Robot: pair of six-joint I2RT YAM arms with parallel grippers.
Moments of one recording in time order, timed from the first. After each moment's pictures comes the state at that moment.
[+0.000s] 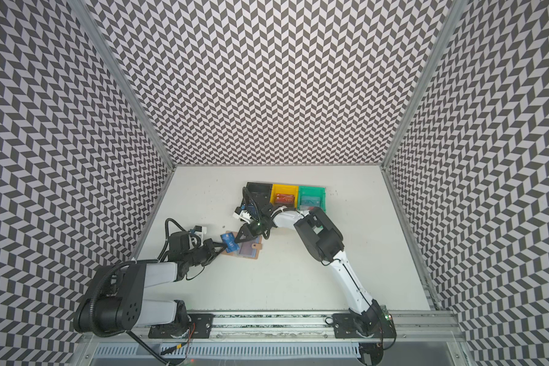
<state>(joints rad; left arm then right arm) 0.03 1.37 0.23 0.38 0.73 -0.70 0.73 2.39 1.71 -0.32 -0.94 0.20</state>
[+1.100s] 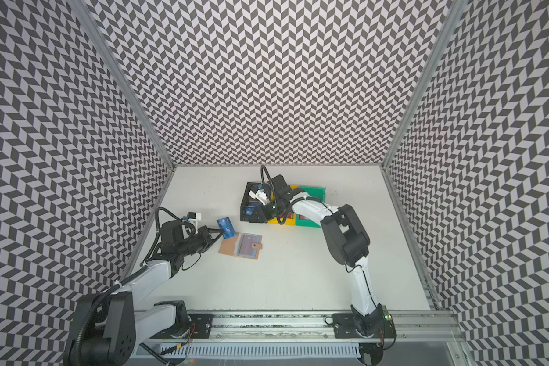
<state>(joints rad) 0.03 1.15 0.36 0.24 0.77 -0.78 0.59 2.12 1.63 -0.46 -0.81 0.14</state>
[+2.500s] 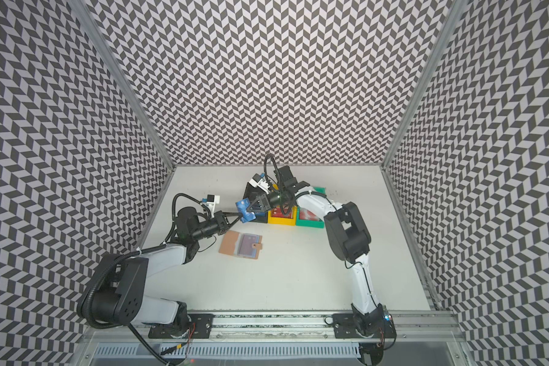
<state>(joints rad) -0.16 1.44 0.49 0.70 0.84 -0.96 0.55 2.15 1.71 -0.36 -1.15 0.20</state>
